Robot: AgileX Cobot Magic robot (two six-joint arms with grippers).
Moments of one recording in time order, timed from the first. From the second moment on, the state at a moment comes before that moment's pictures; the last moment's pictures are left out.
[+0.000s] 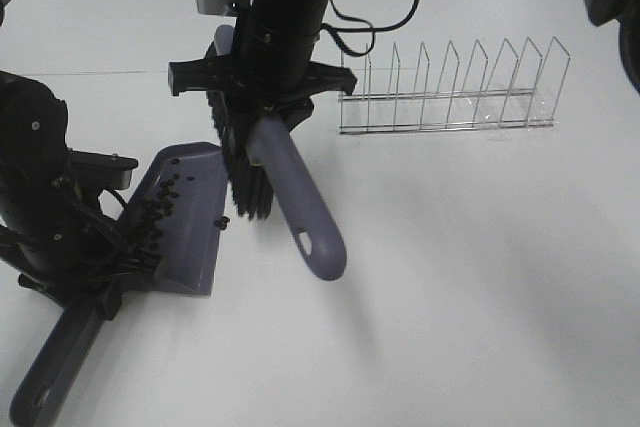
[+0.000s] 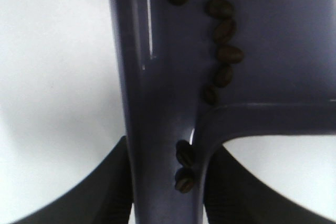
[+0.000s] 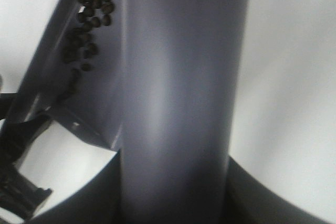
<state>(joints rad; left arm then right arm) -0.41 1.93 -0.92 -0.02 0.68 -0.21 0.64 2.30 -2.05 0.20 1.22 0.24</state>
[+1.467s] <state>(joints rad) -0.40 1.93 -0.92 -0.02 0.69 -0.24 0.64 2.23 -1.93 -0.08 1.23 0.22</state>
